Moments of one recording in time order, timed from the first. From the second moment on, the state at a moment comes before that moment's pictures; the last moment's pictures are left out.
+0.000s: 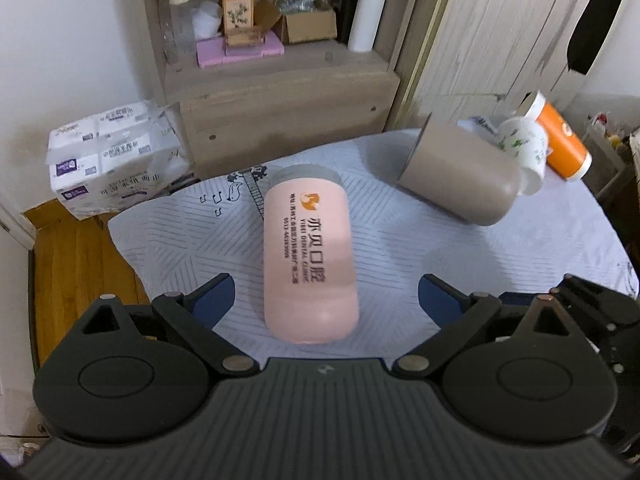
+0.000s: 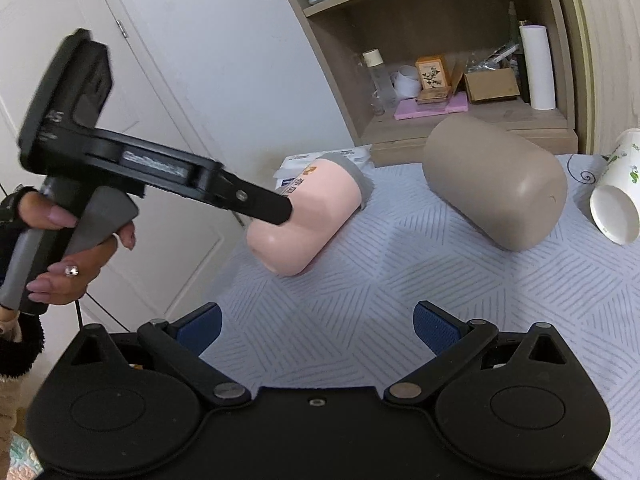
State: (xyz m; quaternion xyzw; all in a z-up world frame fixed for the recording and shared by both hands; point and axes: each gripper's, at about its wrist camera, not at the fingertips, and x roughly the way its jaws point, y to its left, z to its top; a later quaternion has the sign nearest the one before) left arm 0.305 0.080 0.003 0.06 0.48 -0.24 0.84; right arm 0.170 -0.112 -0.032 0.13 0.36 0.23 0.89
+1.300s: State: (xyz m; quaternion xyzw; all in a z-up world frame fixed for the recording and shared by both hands) left arm 0.285 0.043 -0.006 0.01 0.54 -0.27 0.80; right arm 0.173 -0.148 -0.045 0.18 0.39 0.24 0.87
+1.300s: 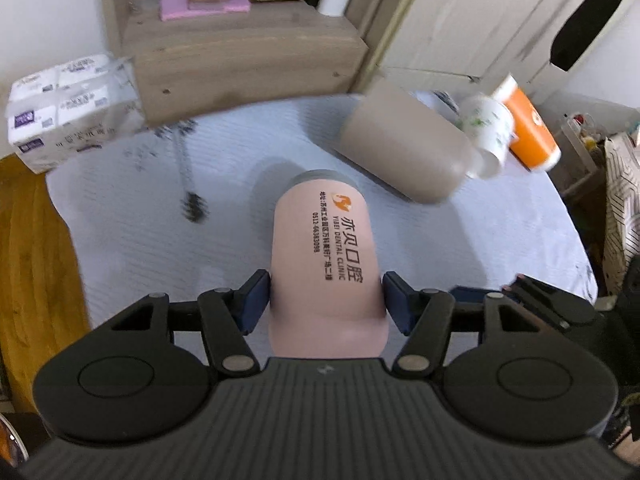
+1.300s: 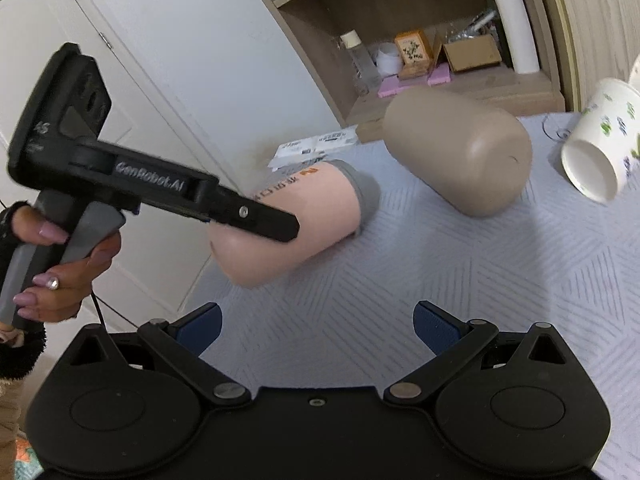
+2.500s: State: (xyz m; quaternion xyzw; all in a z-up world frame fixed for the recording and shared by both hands) left arm 0.203 -0.076 -0.029 -0.08 0.60 -0.30 0.74; right arm 0.125 -0.235 -0.063 0.25 0.42 0.22 0.85
